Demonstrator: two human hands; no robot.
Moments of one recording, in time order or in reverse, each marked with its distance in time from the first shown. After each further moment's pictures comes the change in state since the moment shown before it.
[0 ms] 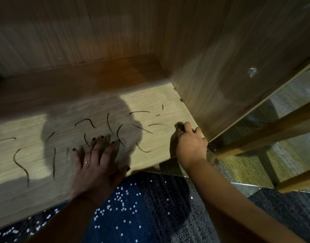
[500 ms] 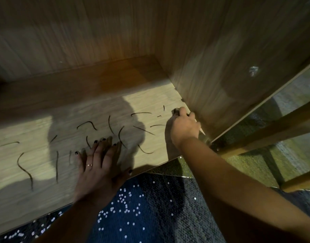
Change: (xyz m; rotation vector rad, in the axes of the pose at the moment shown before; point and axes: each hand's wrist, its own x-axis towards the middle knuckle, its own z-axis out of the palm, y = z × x) left_hand 0.000 -0.001 0.001 -0.006 0.003 -0.002; right_hand 0.051 -0.021 -0.012 0.017 -0.007 0.035
